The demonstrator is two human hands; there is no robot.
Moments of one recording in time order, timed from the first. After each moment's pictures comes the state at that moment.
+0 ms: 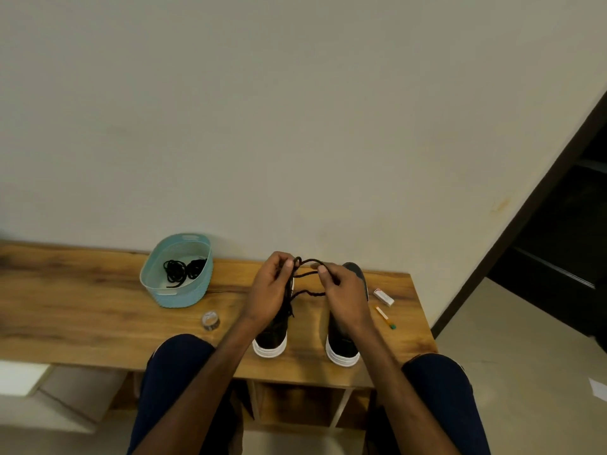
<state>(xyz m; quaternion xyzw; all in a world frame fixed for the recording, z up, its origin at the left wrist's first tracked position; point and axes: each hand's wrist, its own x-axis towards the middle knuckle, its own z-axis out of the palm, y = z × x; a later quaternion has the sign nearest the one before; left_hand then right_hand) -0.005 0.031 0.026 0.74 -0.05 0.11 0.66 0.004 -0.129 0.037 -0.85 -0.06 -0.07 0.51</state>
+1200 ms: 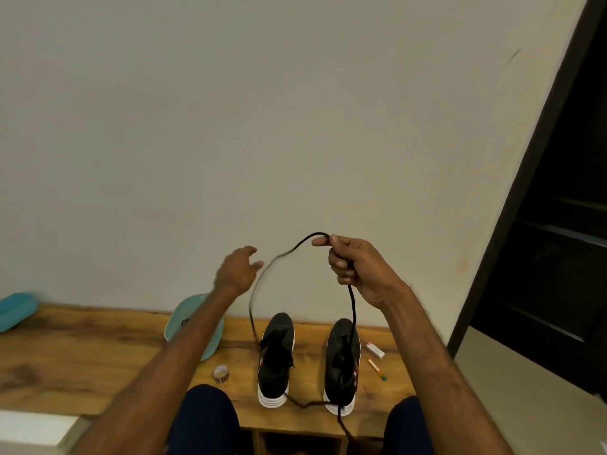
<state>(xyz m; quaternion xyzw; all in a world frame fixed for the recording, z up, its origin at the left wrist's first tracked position) 0.007 0.102 0.188 0.94 0.05 0.17 0.30 -0.045 -0.168 0.266 -0.67 -0.20 0.12 0.70</state>
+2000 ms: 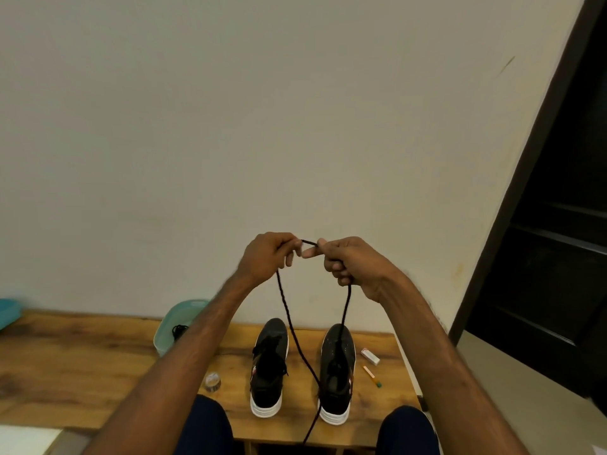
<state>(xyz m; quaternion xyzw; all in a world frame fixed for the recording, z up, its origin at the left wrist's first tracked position) 0.009 0.047 0.240 0.87 -0.18 0.21 0.40 -0.046 -0.164 0.297 -0.77 -0.16 0.12 0.60</state>
